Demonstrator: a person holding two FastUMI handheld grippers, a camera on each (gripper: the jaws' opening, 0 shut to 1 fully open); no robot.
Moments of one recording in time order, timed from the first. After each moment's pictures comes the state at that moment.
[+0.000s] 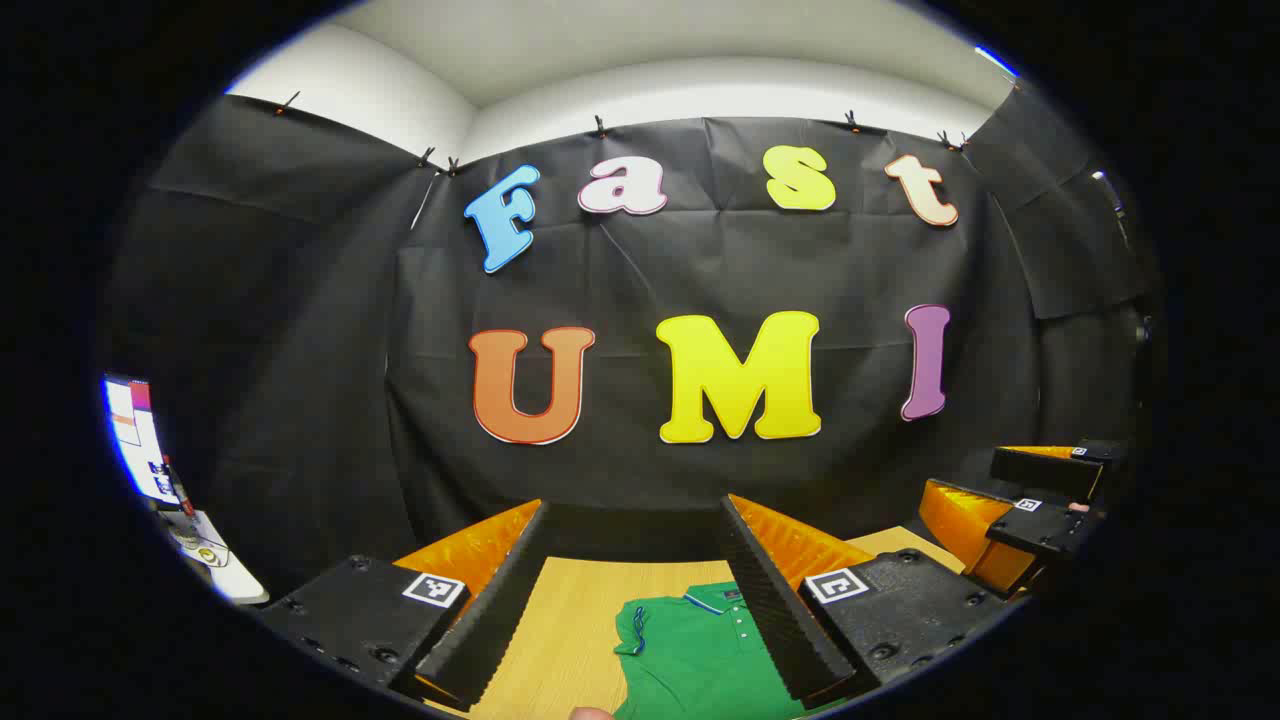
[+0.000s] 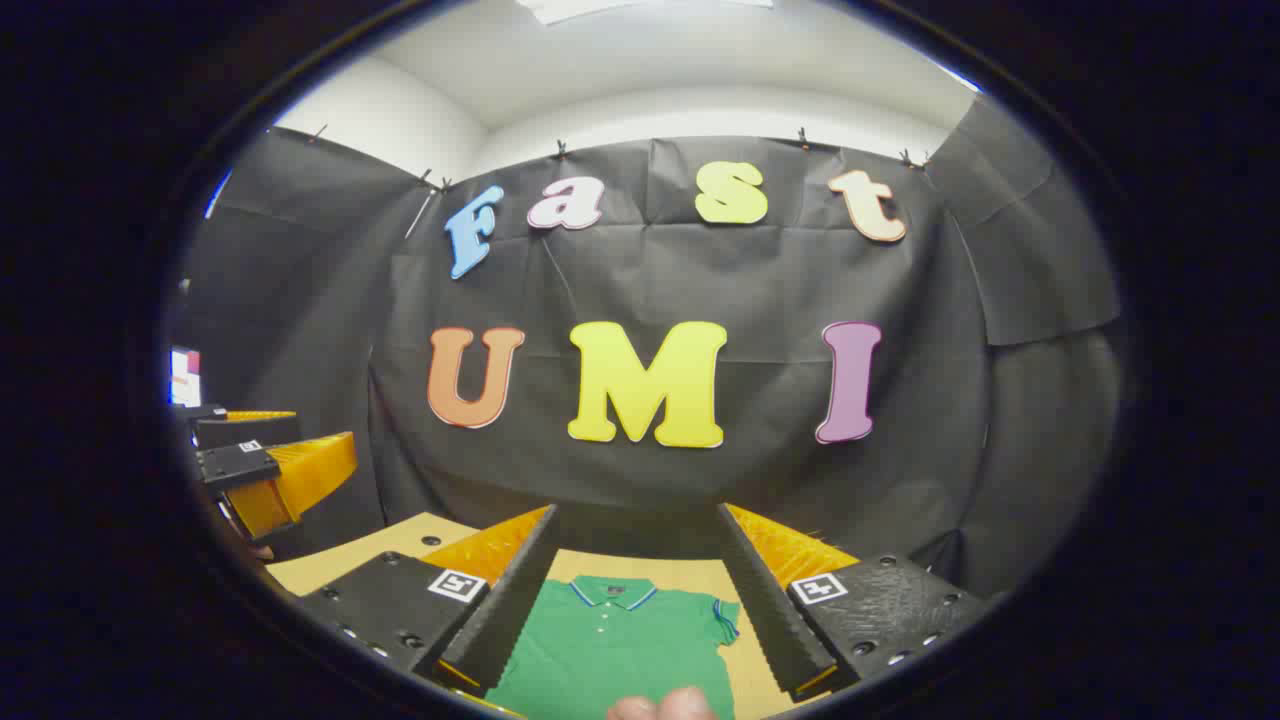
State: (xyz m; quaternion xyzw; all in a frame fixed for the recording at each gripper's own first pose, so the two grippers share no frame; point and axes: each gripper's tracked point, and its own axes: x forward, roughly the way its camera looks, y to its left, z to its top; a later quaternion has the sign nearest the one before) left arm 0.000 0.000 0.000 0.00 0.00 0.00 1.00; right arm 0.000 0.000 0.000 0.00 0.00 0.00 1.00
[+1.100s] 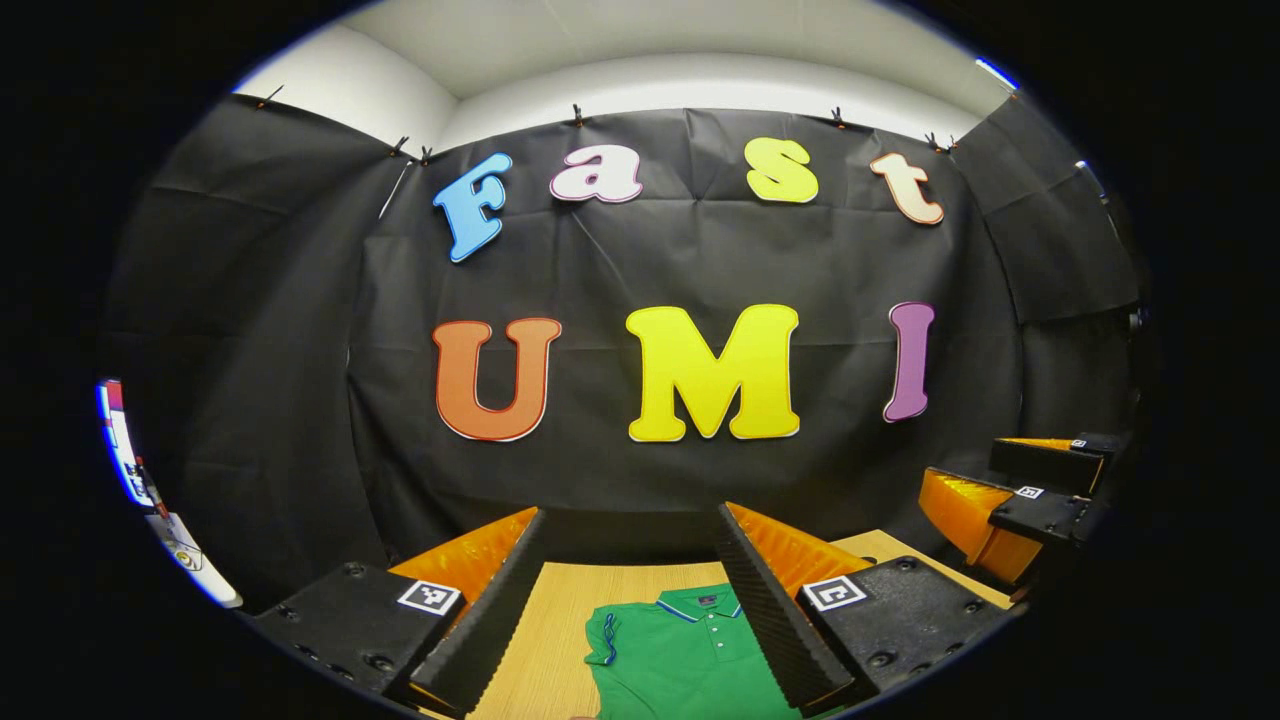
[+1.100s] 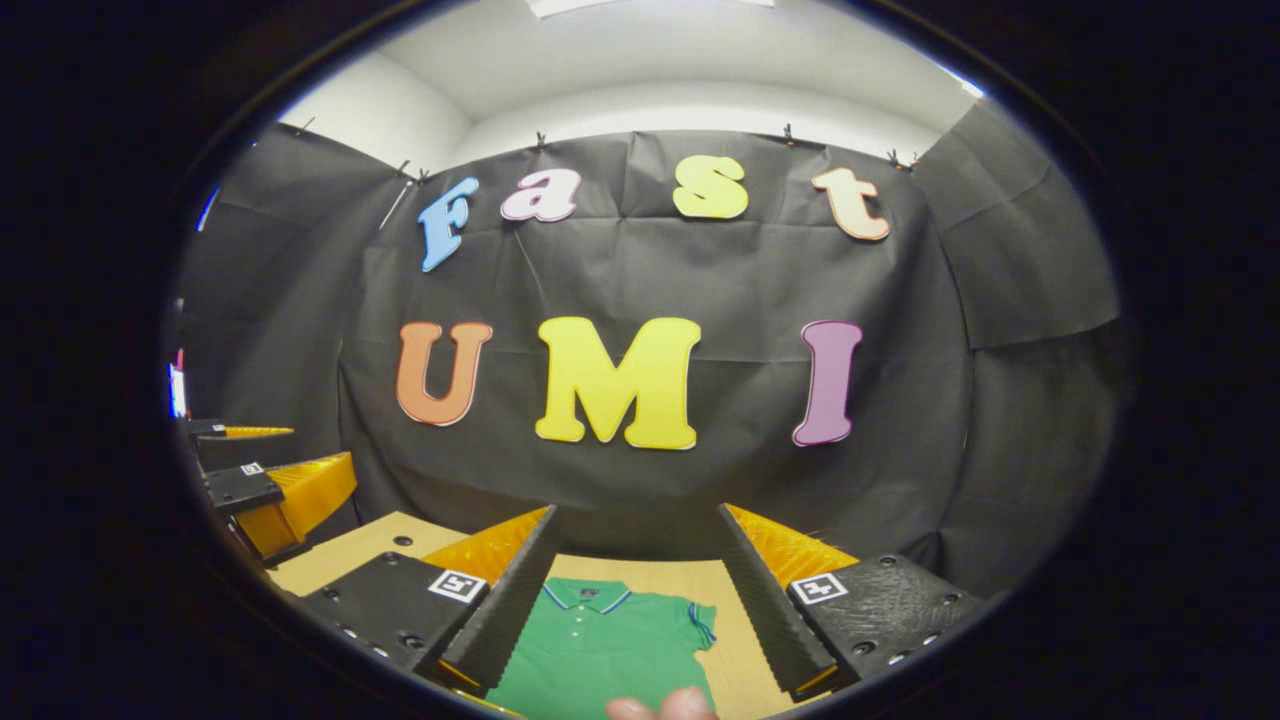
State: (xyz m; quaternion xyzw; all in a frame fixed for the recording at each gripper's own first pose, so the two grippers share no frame) left arm 0.029 -0.022 -0.018 -0.01 0.02 -0.03 1.00; right arm 0.025 -0.031 0.008 -0.01 0.00 -0.04 1.00
